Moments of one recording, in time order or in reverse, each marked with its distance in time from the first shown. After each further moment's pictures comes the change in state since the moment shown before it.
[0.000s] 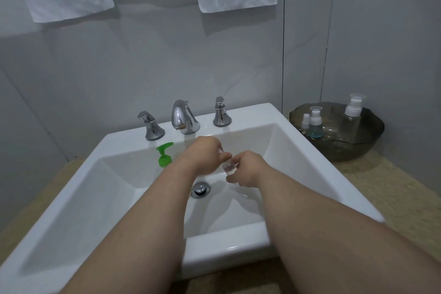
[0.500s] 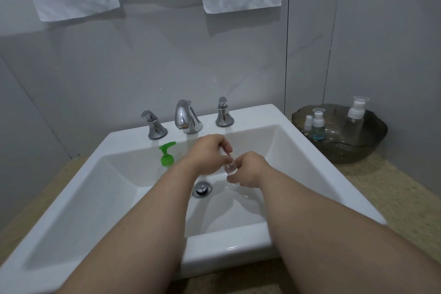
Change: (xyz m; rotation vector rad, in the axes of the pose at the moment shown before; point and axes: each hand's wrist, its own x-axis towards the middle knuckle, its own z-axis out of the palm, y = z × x) left_hand 0.001 -0.007 0.007 -0.328 0.061 0.021; right_hand 0.007 0.003 0.004 -0.026 -0.003 0.021
